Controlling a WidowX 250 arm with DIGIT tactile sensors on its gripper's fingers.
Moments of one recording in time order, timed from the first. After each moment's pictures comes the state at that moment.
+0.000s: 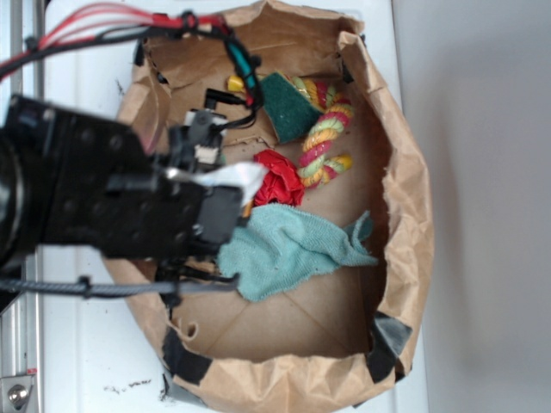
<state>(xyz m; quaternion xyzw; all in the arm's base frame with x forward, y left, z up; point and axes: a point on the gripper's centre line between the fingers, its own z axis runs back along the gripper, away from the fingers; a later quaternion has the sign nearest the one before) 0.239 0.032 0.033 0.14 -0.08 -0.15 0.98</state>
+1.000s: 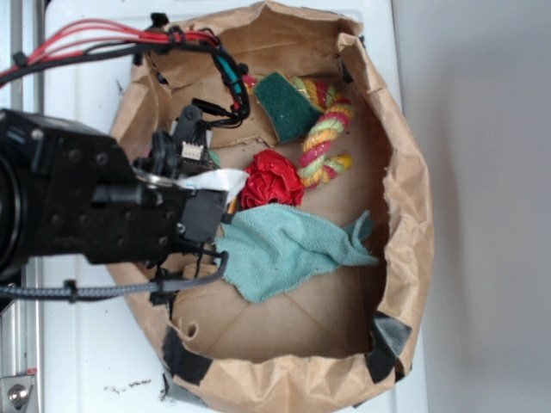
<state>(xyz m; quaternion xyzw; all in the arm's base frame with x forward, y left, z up) 0.233 0.035 0.027 0.13 -0.07 -0.15 0.98</state>
